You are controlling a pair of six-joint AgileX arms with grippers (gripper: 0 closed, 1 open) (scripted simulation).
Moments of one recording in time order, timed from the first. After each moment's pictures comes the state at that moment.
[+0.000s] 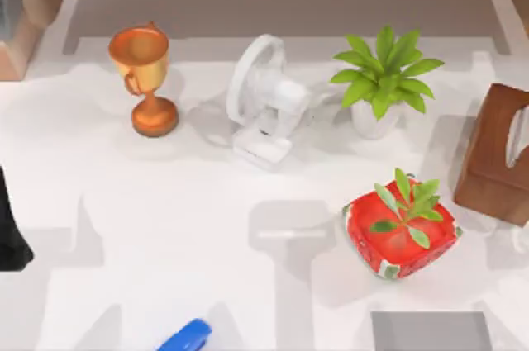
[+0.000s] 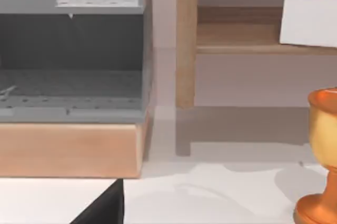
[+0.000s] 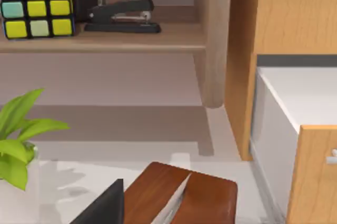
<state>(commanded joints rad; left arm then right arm) 0.00 0.00 0.00 0.00 0.00 0.00 0.00 0.00 0.00 0.00 0.00 0.00</state>
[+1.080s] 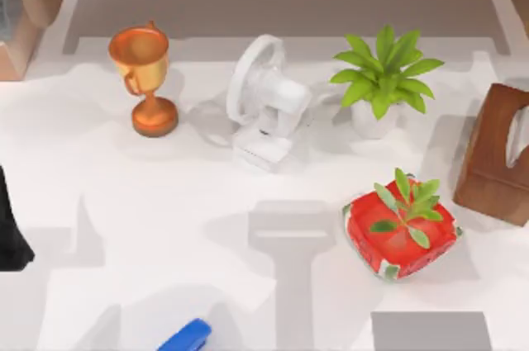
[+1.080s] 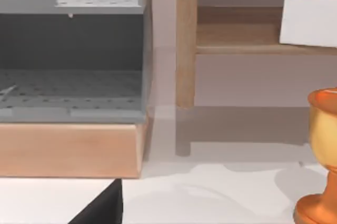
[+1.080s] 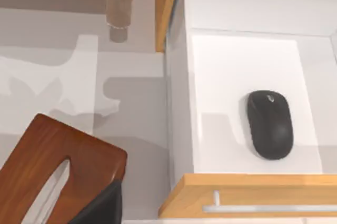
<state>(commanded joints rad) 0.00 0.00 0.00 0.00 0.00 0.00 -0.19 1.26 1.21 -0.68 -0.02 -0.20</state>
